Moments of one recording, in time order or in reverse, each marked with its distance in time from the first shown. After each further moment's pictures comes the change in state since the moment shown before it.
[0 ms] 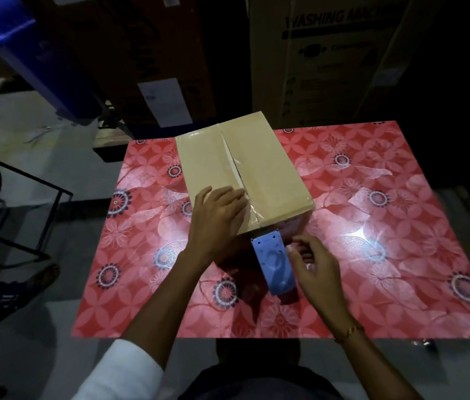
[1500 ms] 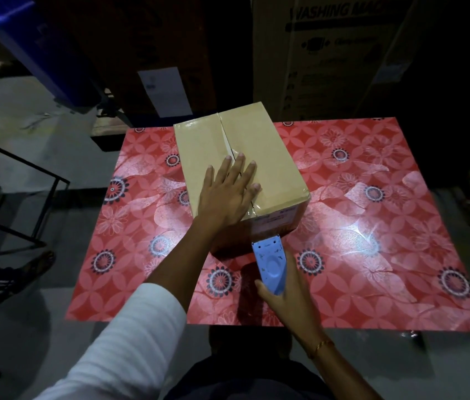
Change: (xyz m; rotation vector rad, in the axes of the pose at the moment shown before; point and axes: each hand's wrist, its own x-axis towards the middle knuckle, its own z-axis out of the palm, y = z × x) left_hand 0.028 0.007 0.032 0.141 -0.376 -0.174; right_hand -0.054 0.021 0.027 0.007 -0.235 0.155
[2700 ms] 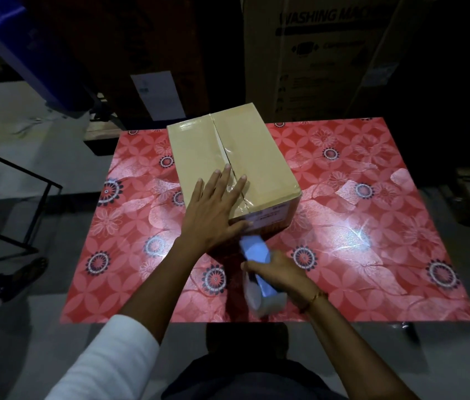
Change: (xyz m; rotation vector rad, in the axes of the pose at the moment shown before) left_hand -0.043 -0.007 -0.003 0.103 0.041 0.132; right_hand 0.044 -0.031 -0.006 -0.114 -0.265 0.352
